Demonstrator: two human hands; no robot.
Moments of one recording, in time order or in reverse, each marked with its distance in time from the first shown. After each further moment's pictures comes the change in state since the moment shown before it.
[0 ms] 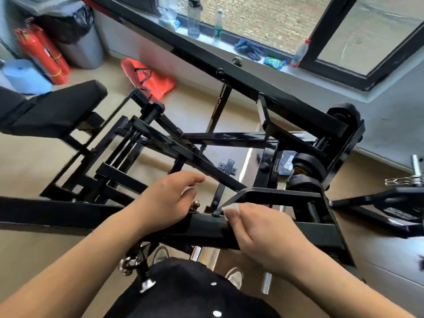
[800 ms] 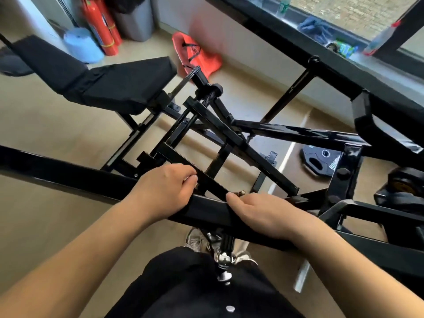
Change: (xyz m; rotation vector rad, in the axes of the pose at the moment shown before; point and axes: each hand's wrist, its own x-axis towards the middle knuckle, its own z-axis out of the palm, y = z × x) left_hand -0.079 -0.120 -0.098 0.286 0.063 -0.259; right_hand 0.121 -0.128 0.032 0.114 -0.444 0.004
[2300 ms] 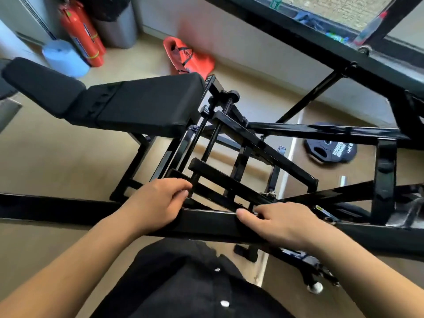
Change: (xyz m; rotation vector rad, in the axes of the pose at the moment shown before) left_hand 0.006 -0.205 -0.088 -0.150 -0.167 0.142; right_hand 0.058 -0.163 0.017 -0.084 0.076 0.214
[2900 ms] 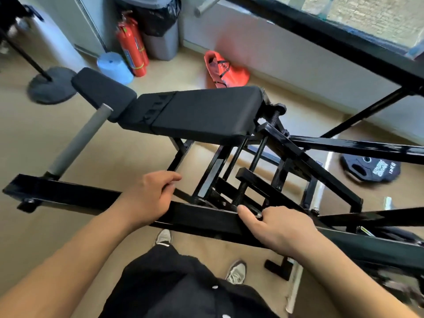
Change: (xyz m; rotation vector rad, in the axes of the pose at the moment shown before) left_hand -0.069 -0.136 -0.097 -0.030 0.134 -0.162; right_hand 0.042 -0.165 0.020 0.020 0.124 0.028
